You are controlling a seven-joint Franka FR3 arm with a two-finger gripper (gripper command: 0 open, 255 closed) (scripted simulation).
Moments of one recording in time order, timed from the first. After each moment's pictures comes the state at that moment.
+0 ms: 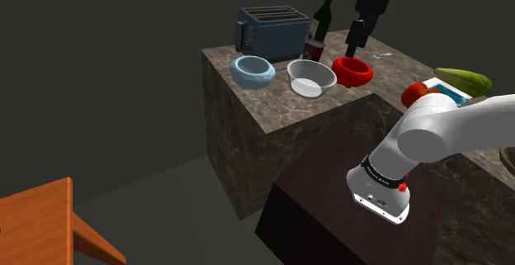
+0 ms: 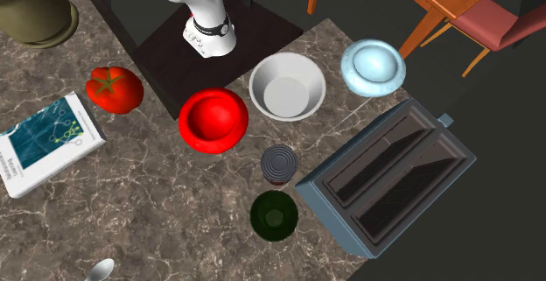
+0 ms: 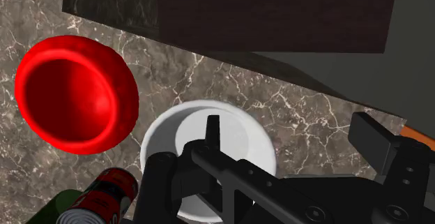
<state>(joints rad) 0.00 -0.81 -0.06 -2.40 -0.11 1.47 -0.07</state>
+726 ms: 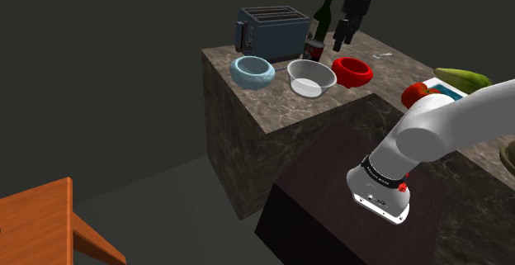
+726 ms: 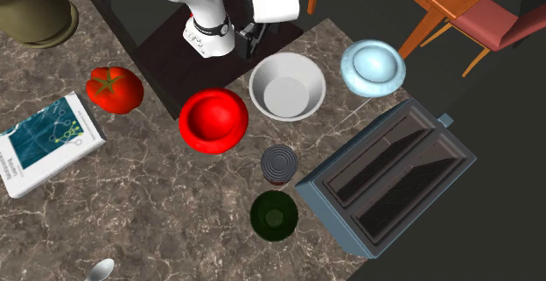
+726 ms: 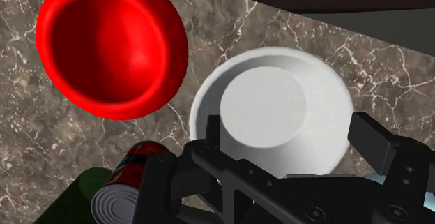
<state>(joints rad) -0.03 -0.59 -0.23 -2.35 -0.18 1.70 -0.22</state>
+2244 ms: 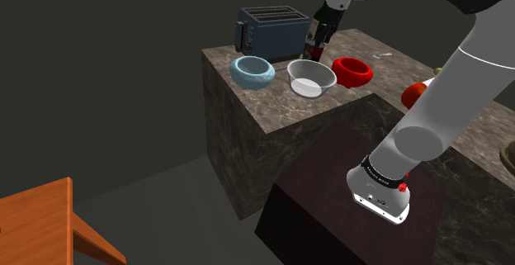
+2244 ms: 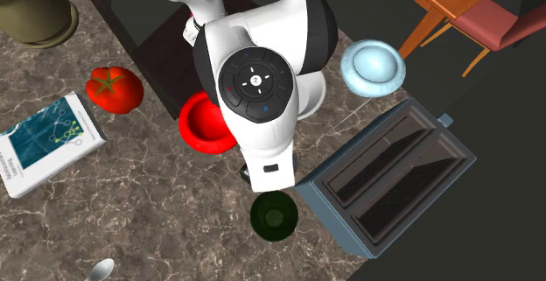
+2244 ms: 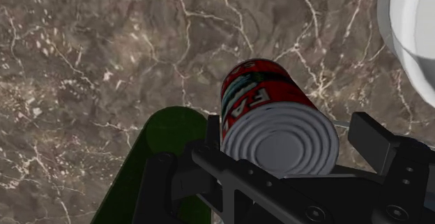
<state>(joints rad) -0.07 0.06 -0.51 -1.99 0.06 2.05 -0.60</state>
